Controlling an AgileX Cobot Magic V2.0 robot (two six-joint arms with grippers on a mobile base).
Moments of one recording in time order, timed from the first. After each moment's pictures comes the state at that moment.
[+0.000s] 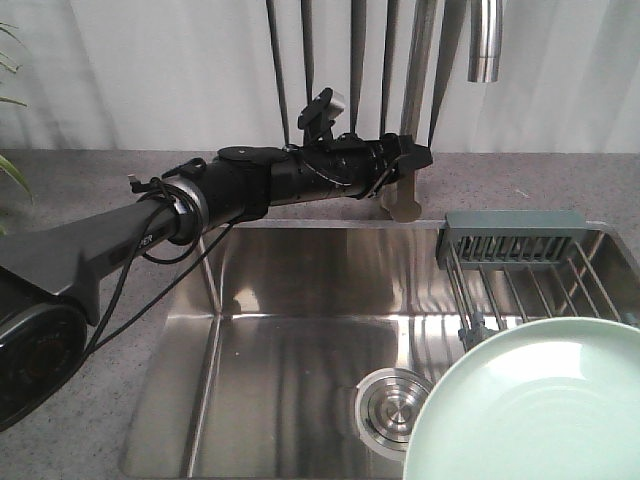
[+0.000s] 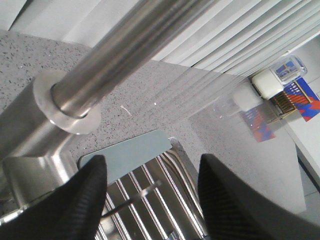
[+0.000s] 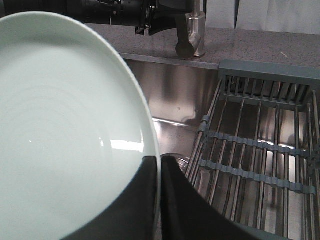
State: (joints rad) left arm -0.50 2.34 -1.96 -1.70 0.55 0.92; right arm 0.21 0.16 -0.61 0.18 0.93 -0.04
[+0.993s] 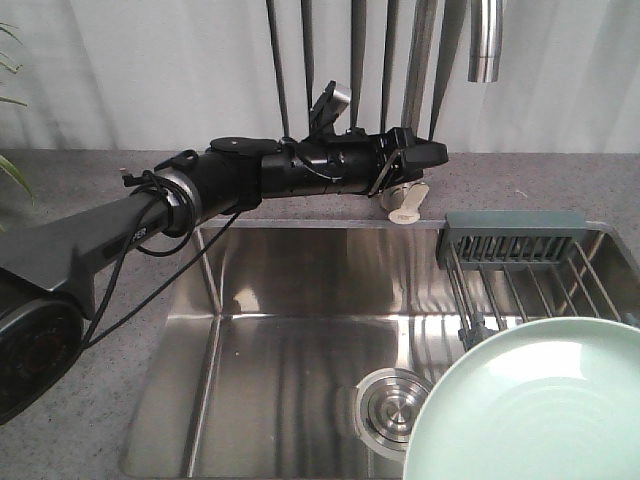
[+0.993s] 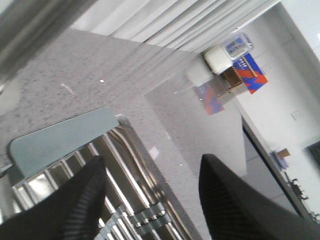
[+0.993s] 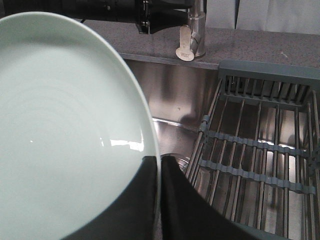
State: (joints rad) left arm -0.47 2.34 -2.01 -1.69 0.77 0.86; right arm 0.21 0.16 -0.61 0.18 0.93 -0.04
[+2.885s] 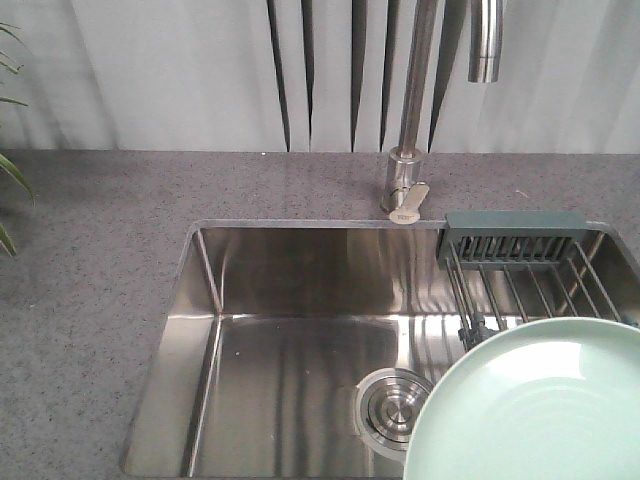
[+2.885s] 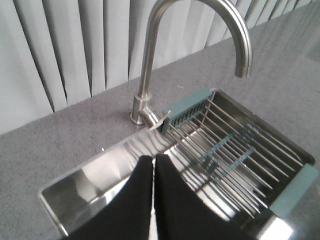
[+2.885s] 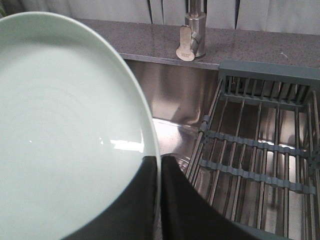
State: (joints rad) left arm -0.10 1.29 -1.83 -0.65 1.27 0.35; right arm 0.21 0.16 -0.61 0.18 0.93 -0.04
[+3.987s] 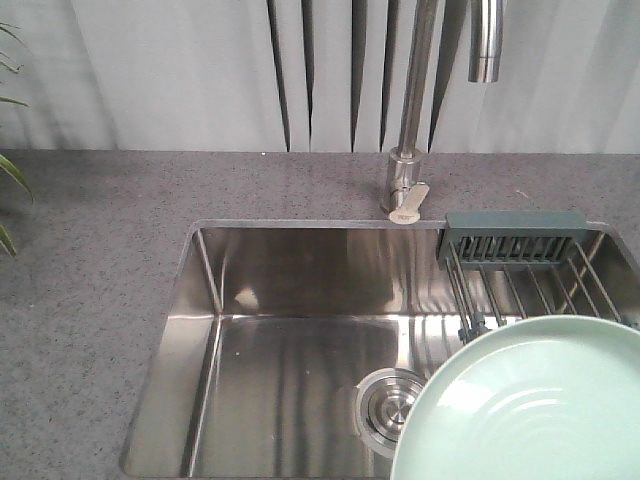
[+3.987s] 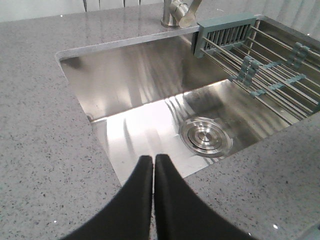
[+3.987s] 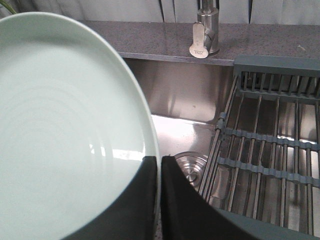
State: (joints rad) left arm -0.10 0.14 -0.39 -0.58 0.83 0.42; right arm 0.21 0.17 -0.63 0.24 0.95 -0.01
